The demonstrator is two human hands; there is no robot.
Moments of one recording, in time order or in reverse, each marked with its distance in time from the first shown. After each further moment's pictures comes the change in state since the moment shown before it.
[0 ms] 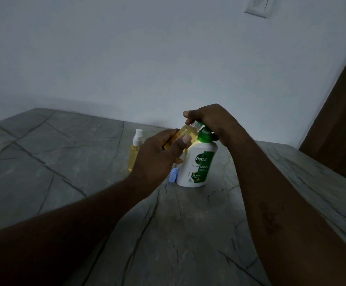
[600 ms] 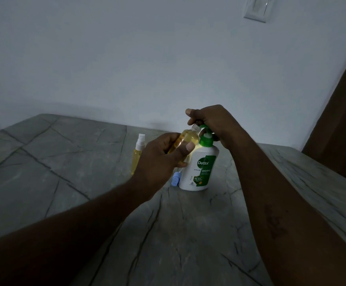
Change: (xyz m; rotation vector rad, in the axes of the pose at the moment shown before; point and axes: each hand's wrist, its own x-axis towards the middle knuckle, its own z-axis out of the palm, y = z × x) left_hand -0.002 0.005 -0.004 -0.049 -0.034 -0.059; right_hand -0.006 -0.005 -0.001 0.047 0.053 -0.056
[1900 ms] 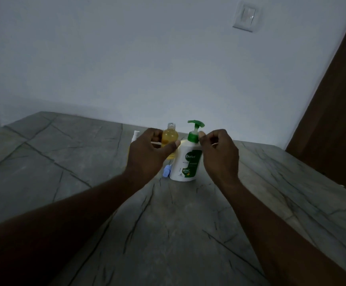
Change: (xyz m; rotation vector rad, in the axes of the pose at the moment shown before) left_hand -0.015 0.017 -0.006 0.274 0.247 0.034; right_hand -0.091 0.053 0.012 -0.143 0.531 -0.180
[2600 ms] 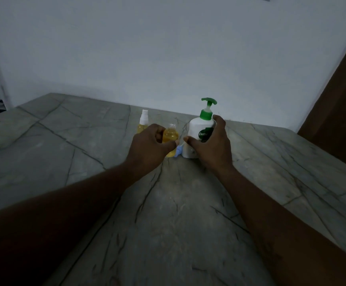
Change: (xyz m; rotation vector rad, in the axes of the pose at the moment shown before) left_hand -0.020 -0.029 -0.014 0.234 -0.114 -0.055; right_hand -0.025 0.023 0.031 0.016 -0.178 0.028
